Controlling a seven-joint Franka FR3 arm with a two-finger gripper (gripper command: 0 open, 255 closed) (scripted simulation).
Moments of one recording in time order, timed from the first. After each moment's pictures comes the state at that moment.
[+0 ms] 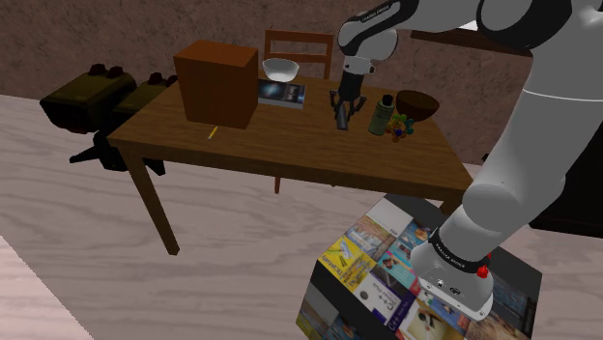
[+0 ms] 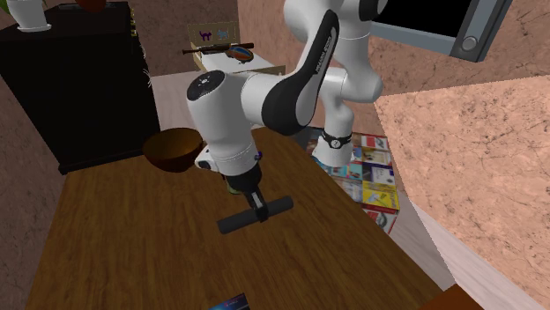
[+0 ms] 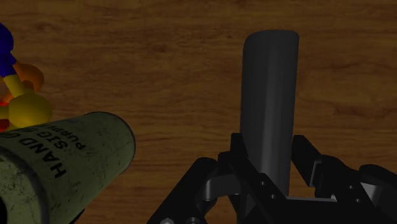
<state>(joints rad) -0.24 0.25 -0.12 -1.93 0.18 1.99 0.41</state>
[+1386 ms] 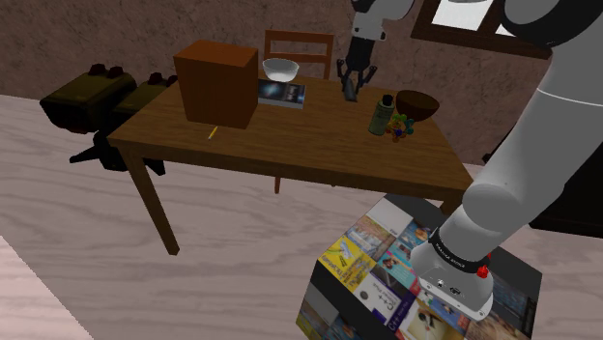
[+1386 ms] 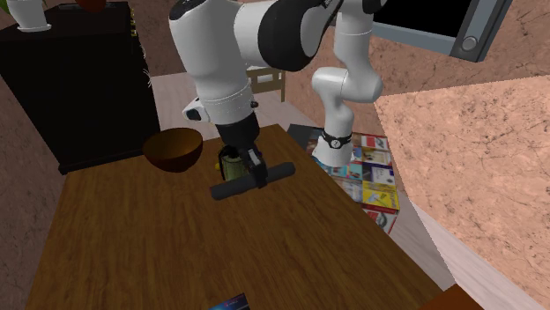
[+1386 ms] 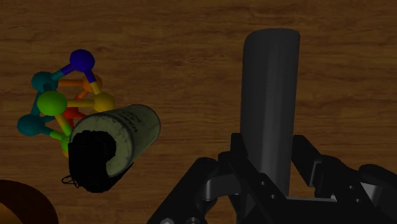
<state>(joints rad) -0.24 0.16 -0.13 -1.77 0.16 1.74 0.45</state>
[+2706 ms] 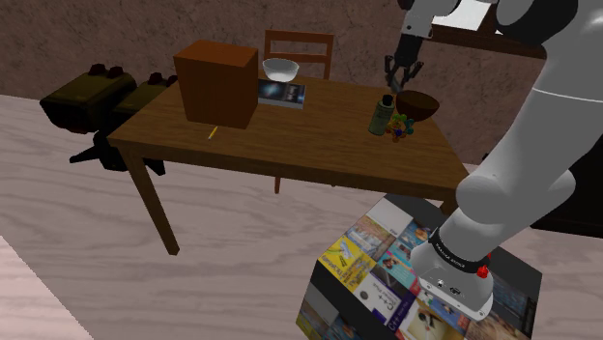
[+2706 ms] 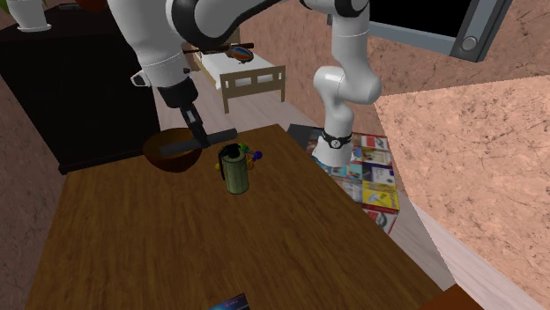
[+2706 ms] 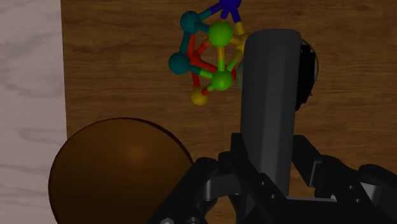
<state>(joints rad) -0.43 0.21 -0.28 -1.66 0.12 1.64 0.13</state>
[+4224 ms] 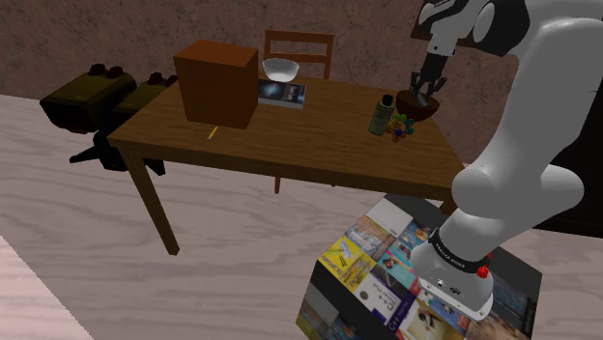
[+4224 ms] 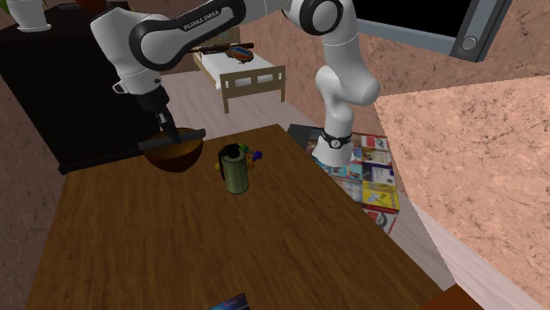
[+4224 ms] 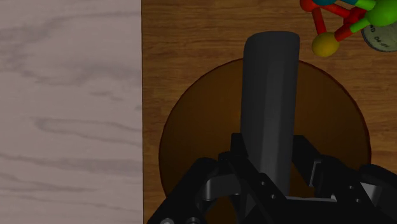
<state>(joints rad) -0.62 0.42 -0.36 -1.52 0.15 1.69 -0.13</state>
